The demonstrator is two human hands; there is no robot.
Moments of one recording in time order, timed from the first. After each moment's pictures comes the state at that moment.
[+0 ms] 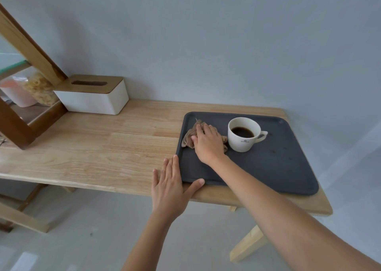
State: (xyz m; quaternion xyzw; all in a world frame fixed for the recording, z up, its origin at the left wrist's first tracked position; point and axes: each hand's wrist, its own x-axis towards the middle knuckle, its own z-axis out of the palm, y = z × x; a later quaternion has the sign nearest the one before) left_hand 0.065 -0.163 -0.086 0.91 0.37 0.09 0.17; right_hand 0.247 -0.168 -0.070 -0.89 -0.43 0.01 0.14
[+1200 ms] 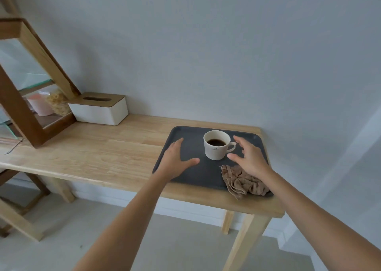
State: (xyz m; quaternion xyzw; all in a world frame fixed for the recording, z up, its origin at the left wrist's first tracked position) left_hand 0.139 -0.185 -0.023 0.87 0.31 0.16 0.34; right_hand 0.325 -0.363 -0.019 -0.83 -0.40 0.10 0.38
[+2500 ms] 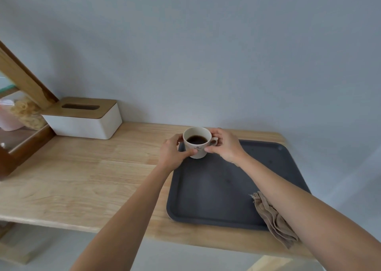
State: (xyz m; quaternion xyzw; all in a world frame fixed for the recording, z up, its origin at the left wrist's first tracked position) left_hand 0.200 -0.046 -0.034 0.83 0.31 0.21 0.40; right_hand 0.346 -0.180 -0.025 -0.78 -0.39 0.17 0.46
